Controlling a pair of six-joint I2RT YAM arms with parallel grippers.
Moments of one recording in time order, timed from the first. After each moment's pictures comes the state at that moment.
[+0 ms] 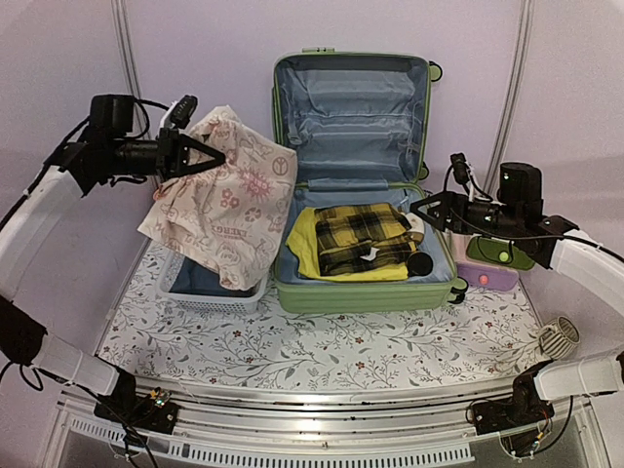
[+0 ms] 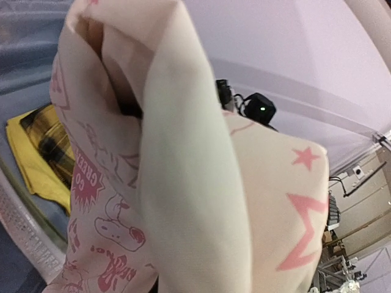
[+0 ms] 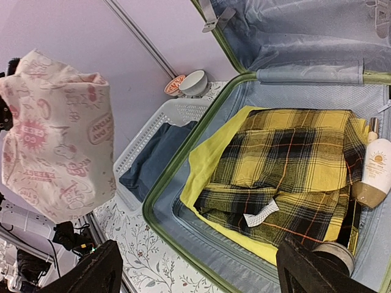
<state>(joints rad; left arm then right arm) -0.27 1.35 1.55 -0.63 1.00 -0.42 0.35 1.15 0.94 -0.11 -0.56 0.41</state>
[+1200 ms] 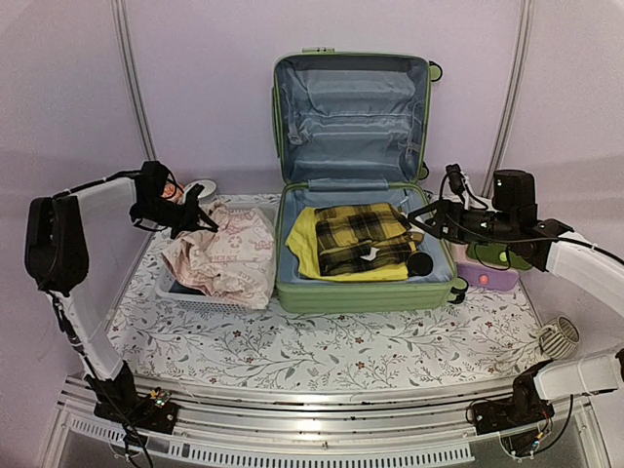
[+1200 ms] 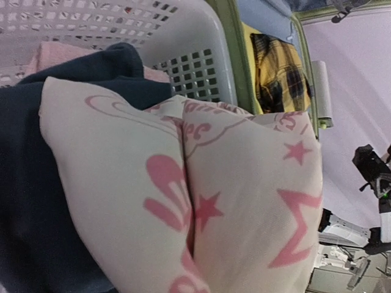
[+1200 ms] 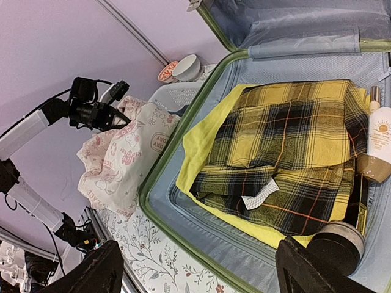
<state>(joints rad) -0.03 1.83 1.43 -0.72 0.85 -0.19 0.36 1.17 0.91 -0.14 -0.55 0.45</state>
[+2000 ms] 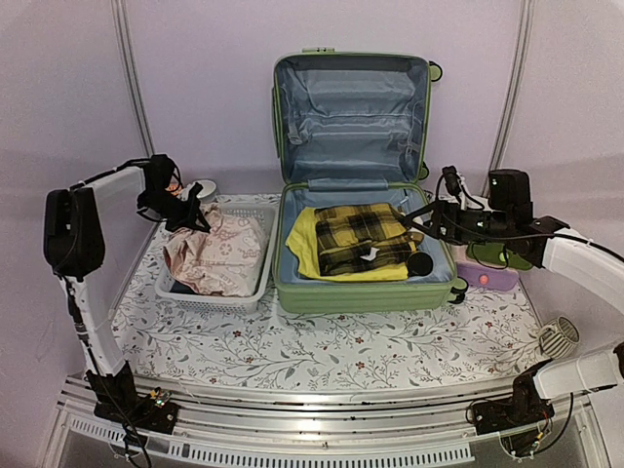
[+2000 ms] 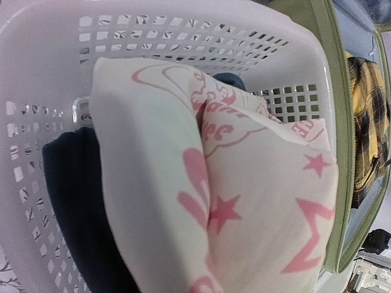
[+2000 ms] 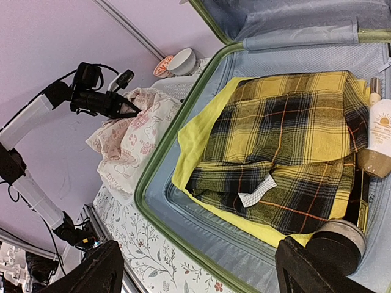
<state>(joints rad) -0.02 2.01 1.69 -0.89 0.52 -0.06 0.36 1.20 0.93 -0.15 -0.55 0.45</state>
